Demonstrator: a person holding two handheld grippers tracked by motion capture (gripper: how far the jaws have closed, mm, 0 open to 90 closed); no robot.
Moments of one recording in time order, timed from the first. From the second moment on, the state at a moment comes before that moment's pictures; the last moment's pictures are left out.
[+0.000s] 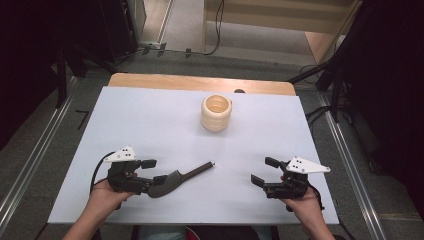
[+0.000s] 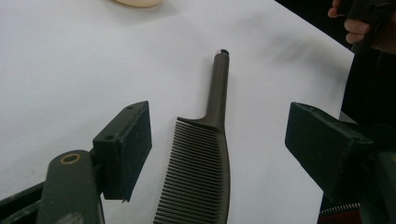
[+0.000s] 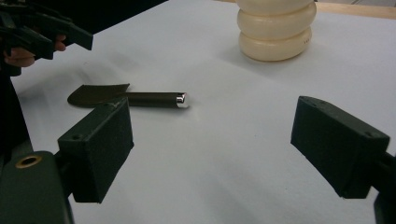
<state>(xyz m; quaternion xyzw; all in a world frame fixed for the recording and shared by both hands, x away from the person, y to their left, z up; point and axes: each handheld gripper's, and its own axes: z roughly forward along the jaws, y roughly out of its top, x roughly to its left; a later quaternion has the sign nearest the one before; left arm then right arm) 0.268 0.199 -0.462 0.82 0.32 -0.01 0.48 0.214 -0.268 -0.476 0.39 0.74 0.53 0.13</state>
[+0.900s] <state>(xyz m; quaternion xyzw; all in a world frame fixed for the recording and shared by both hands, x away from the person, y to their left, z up) 0.268 0.200 -0.462 0.82 0.32 -0.01 0.48 0.215 -0.268 -0.478 0.39 0.74 0.53 0.14</state>
